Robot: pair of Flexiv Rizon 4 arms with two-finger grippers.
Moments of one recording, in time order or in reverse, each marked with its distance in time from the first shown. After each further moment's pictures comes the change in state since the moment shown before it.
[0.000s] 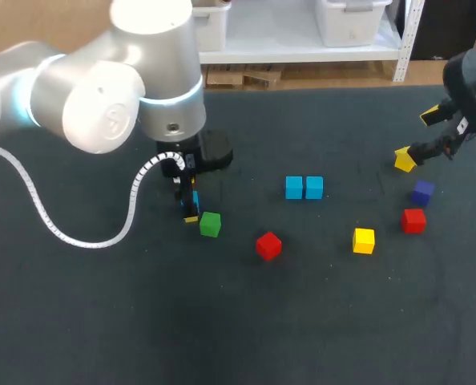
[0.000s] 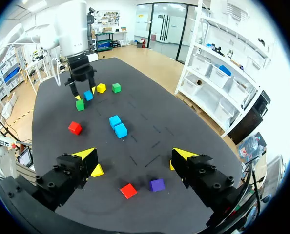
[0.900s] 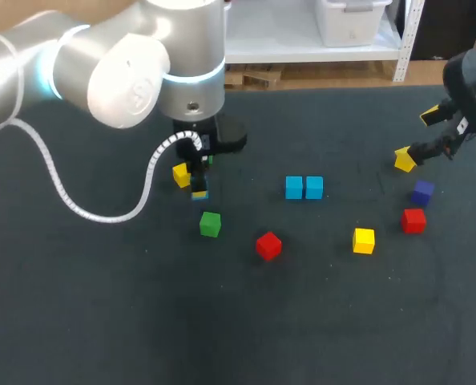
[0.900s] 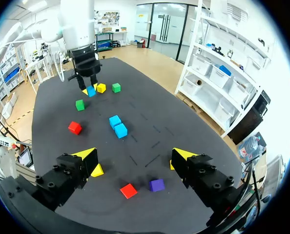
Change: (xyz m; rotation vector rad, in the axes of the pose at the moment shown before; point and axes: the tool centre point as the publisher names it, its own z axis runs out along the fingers) left arm -0.025 0.018 -0.032 -0.034 0.053 0.027; right arm 0.000 0.000 0.000 0.000 0.000 0.000
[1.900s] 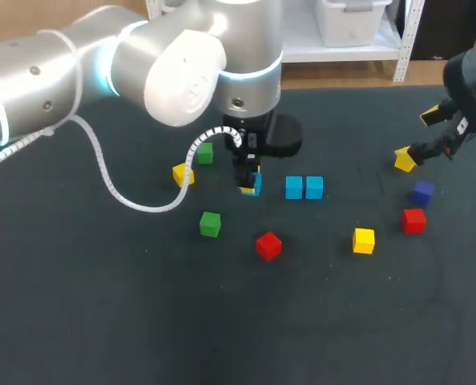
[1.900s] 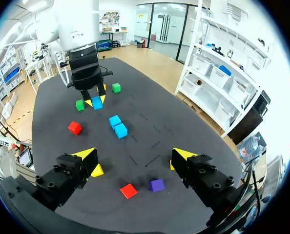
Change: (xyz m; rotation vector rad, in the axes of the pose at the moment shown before) left arm -0.089 -0.010 -0.008 -0.025 -0.065 0.377; right arm 0.000 0.000 0.000 0.000 0.000 0.000
